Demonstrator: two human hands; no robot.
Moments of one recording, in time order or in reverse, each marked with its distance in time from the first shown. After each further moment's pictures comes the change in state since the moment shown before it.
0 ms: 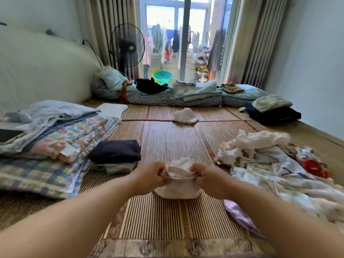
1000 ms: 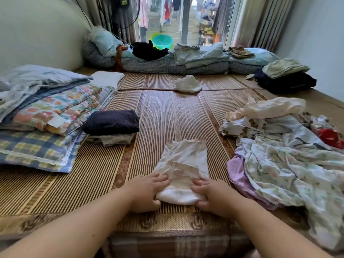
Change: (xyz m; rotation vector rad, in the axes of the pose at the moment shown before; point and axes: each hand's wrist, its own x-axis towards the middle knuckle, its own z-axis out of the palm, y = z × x) left_hand -0.008 -0.071 0.093 0.573 -0.382 0.185; right_hand -0.009 0.100 0.102 -0.401 -0.241 -0.120
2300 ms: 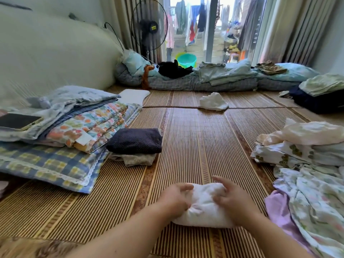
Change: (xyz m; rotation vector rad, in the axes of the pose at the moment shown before) left_hand 0.036 0.009 -0.030 -1.110 0.316 -0.462; right_hand 0.066 -0.007 -0.030 0.746 0.300 0.323
